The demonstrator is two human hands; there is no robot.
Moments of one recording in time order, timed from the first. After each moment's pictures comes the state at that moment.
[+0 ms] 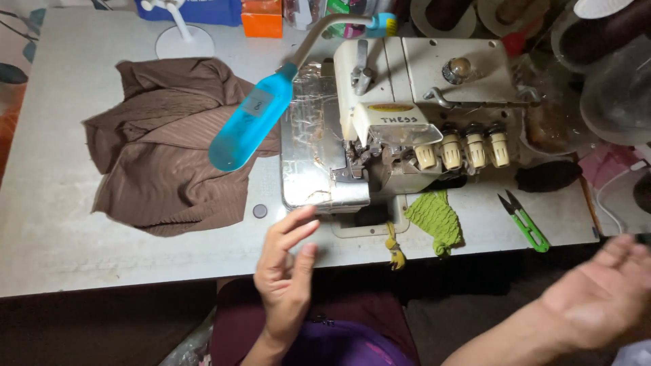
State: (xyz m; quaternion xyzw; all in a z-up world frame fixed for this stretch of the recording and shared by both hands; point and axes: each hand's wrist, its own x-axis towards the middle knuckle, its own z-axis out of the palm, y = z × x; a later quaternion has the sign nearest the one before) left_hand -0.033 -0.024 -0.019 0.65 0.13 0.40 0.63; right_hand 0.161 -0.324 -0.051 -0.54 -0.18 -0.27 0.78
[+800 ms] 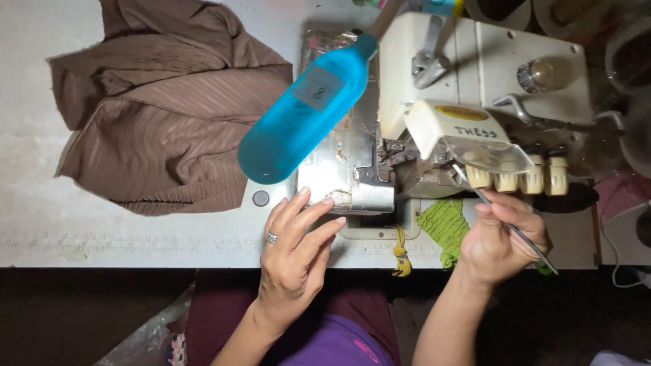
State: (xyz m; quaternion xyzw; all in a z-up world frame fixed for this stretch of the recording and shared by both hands) left_hand -0.022 0.006 -0.061 0.84 0.10 0.40 0.36; right_hand 0.190 -0.189 -0.086 -0.59 -0.36 -0.21 0.70
